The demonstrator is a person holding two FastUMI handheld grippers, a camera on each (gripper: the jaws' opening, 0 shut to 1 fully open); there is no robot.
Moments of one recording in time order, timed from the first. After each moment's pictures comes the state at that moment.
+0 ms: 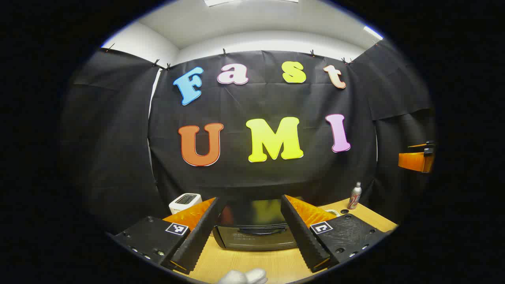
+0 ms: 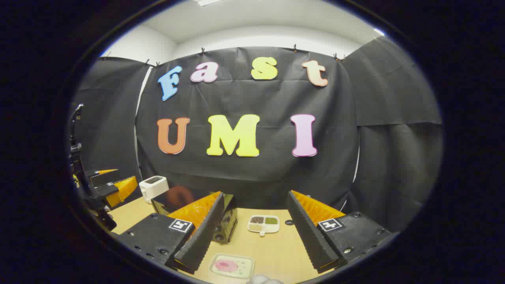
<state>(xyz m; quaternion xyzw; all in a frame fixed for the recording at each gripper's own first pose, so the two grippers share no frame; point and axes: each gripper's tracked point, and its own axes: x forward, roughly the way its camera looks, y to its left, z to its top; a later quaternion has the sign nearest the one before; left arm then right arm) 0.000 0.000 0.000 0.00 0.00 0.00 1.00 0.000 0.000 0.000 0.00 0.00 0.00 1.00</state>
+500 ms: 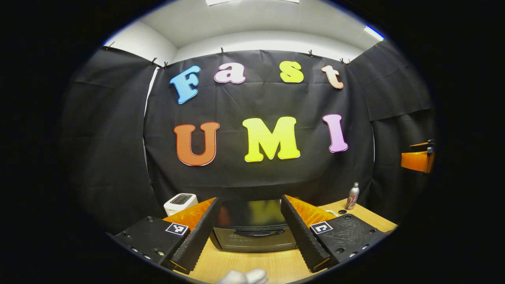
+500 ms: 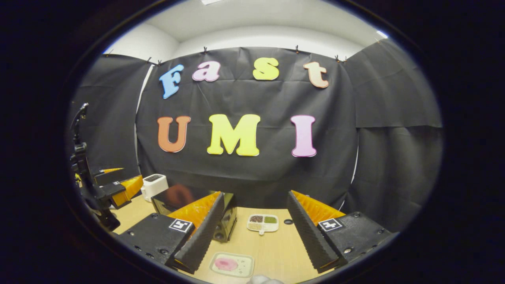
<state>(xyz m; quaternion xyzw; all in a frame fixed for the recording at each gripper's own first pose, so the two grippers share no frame) 0.010 -0.003 -0.005 0.00 0.00 -0.01 1.00 -0.007 0.000 0.000 -0.01 0.00 -0.01 1.00</state>
